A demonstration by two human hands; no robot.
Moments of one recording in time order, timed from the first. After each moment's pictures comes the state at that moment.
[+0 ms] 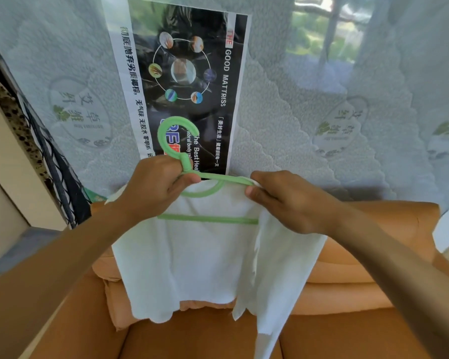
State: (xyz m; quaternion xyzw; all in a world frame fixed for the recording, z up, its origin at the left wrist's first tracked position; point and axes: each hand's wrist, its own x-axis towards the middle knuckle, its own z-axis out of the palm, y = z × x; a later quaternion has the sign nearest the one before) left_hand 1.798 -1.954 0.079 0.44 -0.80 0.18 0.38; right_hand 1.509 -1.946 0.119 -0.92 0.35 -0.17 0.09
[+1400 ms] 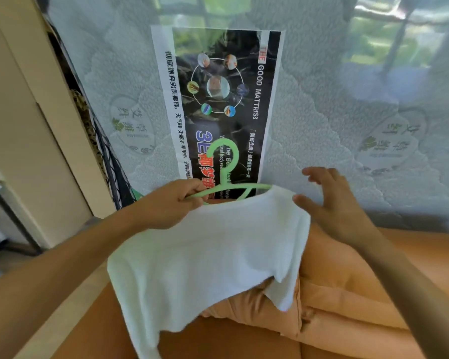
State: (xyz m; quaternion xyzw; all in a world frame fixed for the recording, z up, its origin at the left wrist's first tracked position) left_hand 1.770 -1.912 0.108 0.65 -0.70 -0.18 0.24; right_hand 1.453 -2.024 0.072 -0.82 0.43 -0.35 0.14
